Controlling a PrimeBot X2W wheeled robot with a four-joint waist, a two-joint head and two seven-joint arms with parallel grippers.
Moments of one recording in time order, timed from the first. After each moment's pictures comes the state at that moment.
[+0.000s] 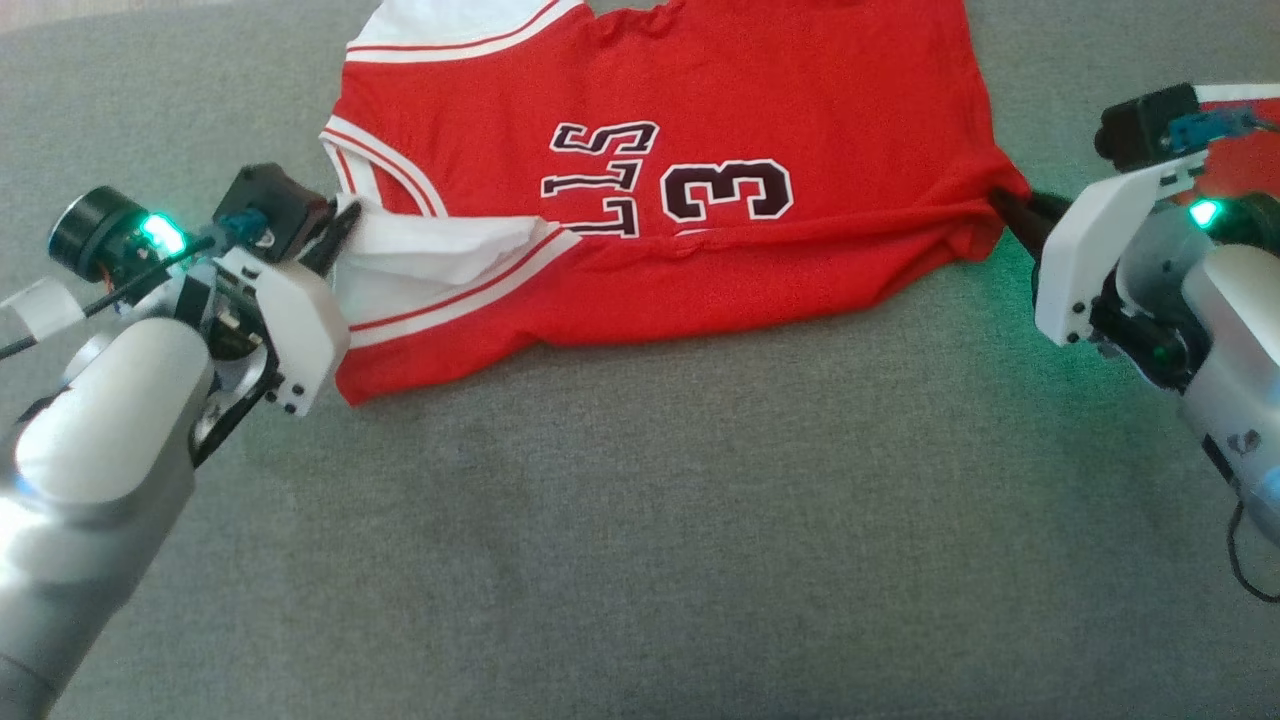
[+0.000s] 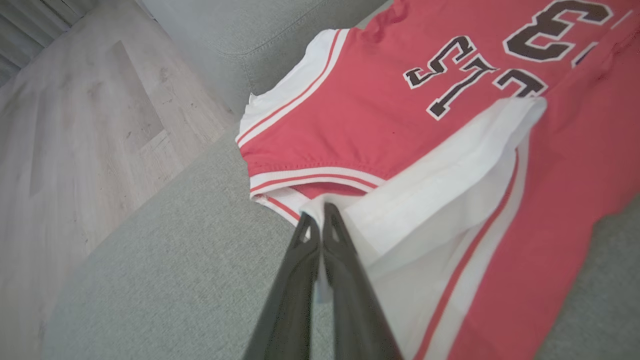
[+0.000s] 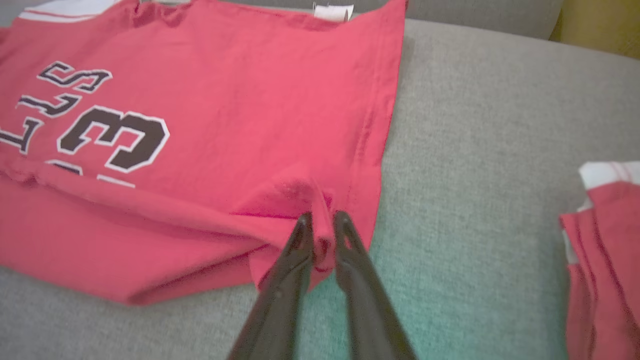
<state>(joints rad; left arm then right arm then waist) -0.86 0.55 -0.87 0.52 -0.49 -0.11 0.25 -0.90 -0.49 0.88 0.79 0.86 0.13 0.27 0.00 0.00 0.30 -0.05</state>
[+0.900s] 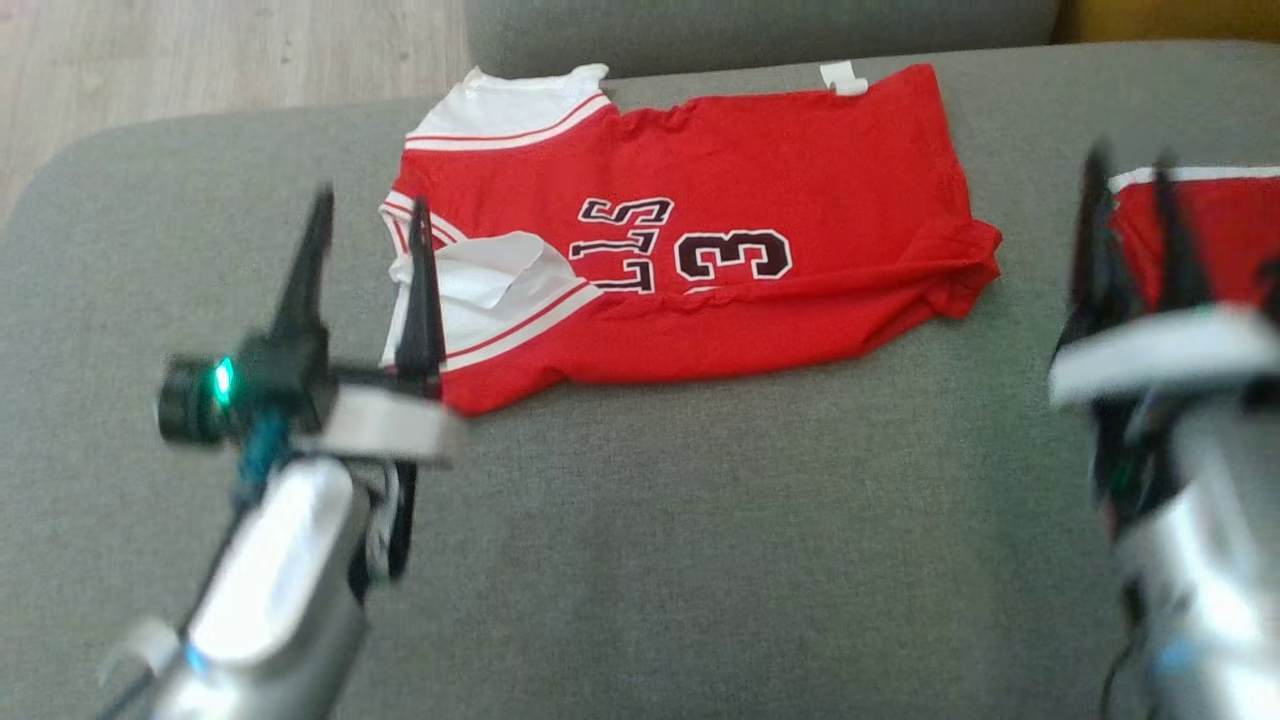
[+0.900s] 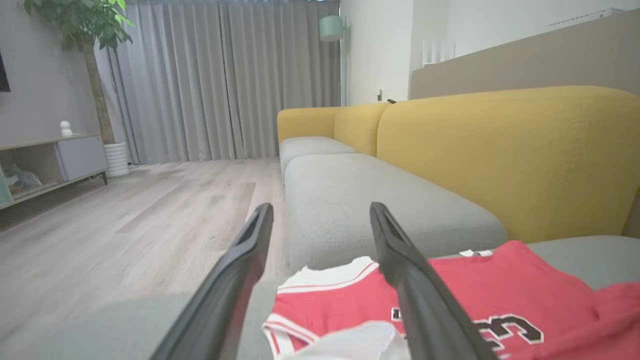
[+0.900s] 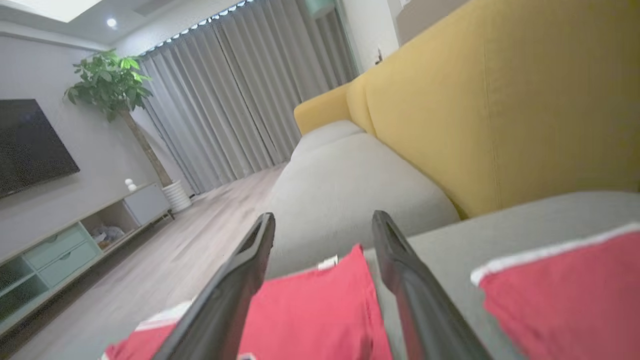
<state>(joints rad) -0.53 0.27 -0.53 0.32 -0.46 0.27 -0.26 -0.53 -0.24 0.14 0.55 0.61 0.13 -0.25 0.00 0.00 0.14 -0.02</state>
